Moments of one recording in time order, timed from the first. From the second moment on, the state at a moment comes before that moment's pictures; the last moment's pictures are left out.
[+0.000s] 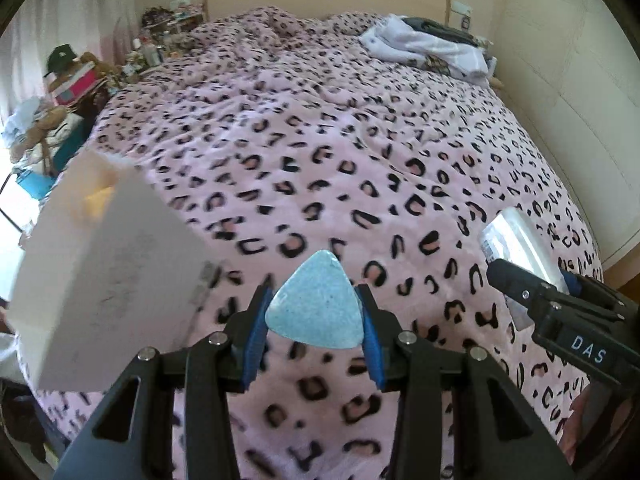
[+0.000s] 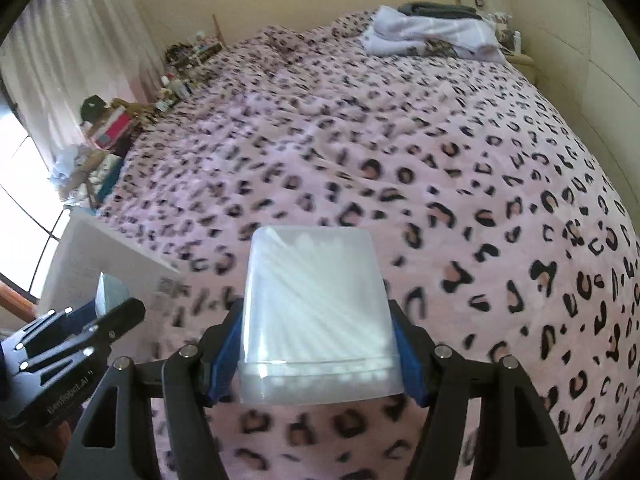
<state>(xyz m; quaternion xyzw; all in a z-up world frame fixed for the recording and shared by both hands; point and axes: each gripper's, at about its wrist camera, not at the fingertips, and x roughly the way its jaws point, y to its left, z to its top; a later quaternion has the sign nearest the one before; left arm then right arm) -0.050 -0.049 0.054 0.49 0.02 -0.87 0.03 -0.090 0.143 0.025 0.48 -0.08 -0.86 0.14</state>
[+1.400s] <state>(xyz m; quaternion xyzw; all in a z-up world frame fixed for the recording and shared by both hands) 0.002 -0.254 0.096 0.48 0.10 -0.86 0.14 -0.044 -0.060 0.103 0.45 -0.03 -0.85 0.26</state>
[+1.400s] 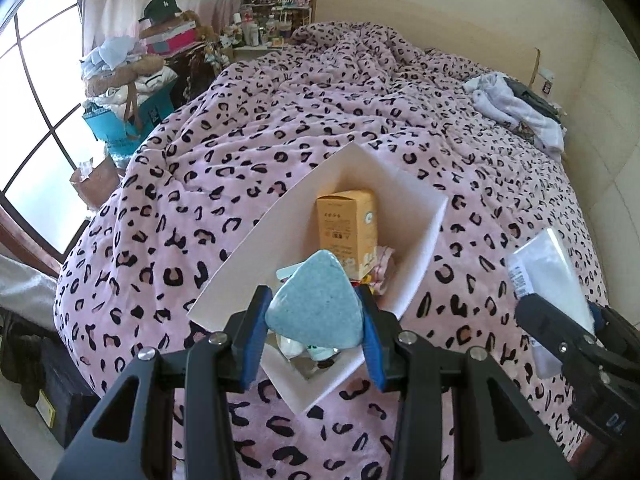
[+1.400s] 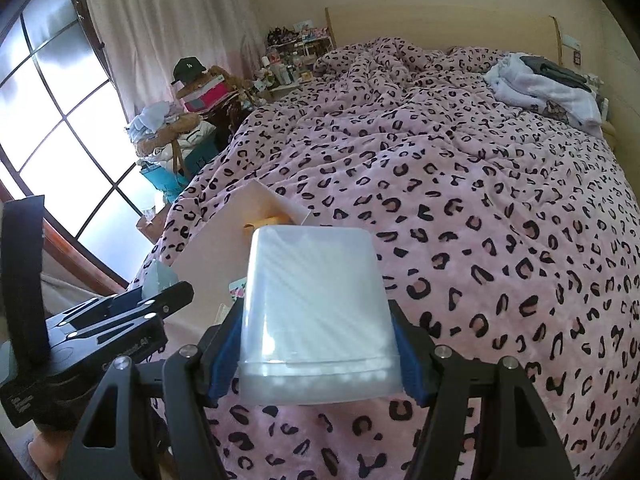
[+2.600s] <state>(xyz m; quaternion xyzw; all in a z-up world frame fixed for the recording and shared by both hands) -0.019 -0.268 0.061 0.52 0.09 -0.84 0.15 -0.053 -0.068 0.090 0.46 -0.02 -0.85 0.26</state>
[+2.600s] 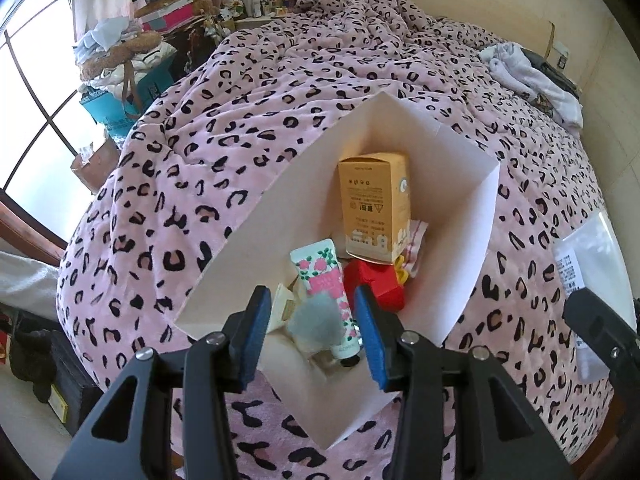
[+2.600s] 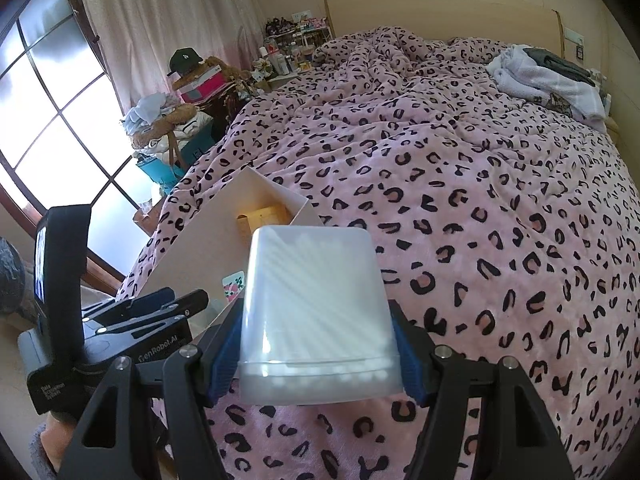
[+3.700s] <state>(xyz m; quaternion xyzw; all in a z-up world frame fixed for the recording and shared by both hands) 0.049 -0.314 0.081 0.50 0.13 -0.84 0.18 -0.065 -0.198 0.106 0.47 0.02 -0.80 0.36</state>
